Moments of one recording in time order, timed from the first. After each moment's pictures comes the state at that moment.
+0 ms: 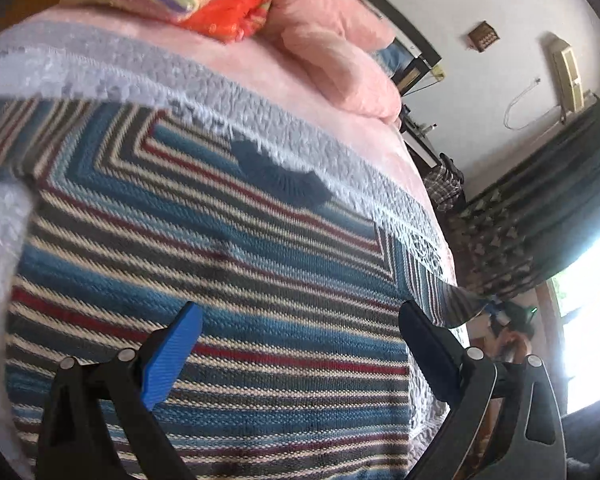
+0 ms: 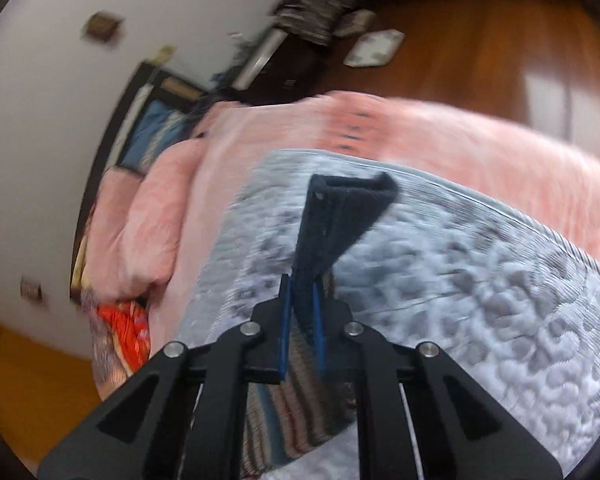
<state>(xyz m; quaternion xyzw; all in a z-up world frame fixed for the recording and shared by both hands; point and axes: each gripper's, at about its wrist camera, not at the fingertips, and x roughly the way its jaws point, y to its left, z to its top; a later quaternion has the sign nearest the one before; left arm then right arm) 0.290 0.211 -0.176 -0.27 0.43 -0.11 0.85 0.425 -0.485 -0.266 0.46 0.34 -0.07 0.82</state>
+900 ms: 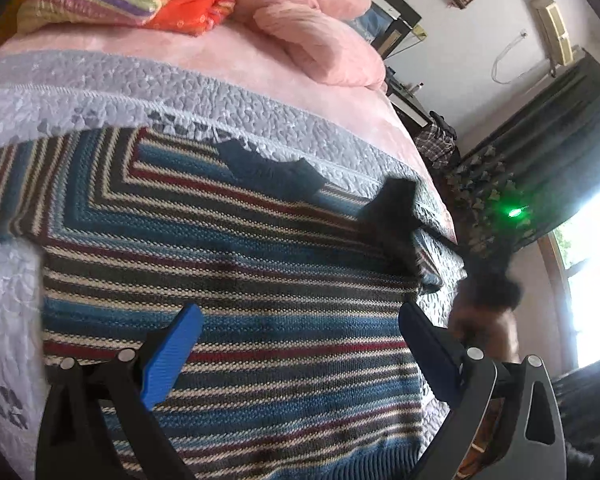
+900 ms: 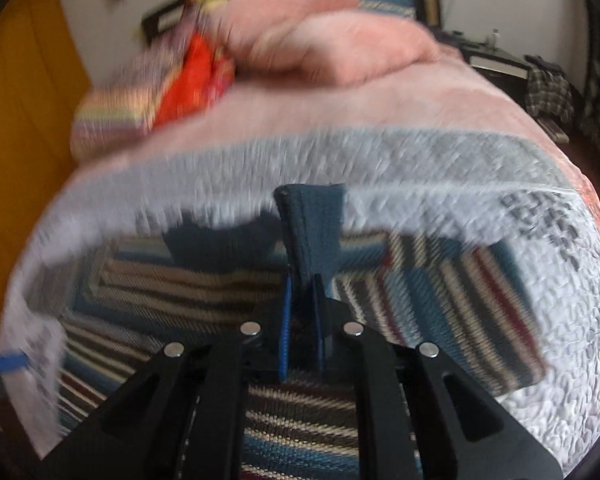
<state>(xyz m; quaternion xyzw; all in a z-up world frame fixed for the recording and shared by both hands) 0.324 0.224 -0.165 -0.23 0.48 -0.15 0.83 0.459 -0.039 -0.261 0.02 0.45 0.12 0.89</state>
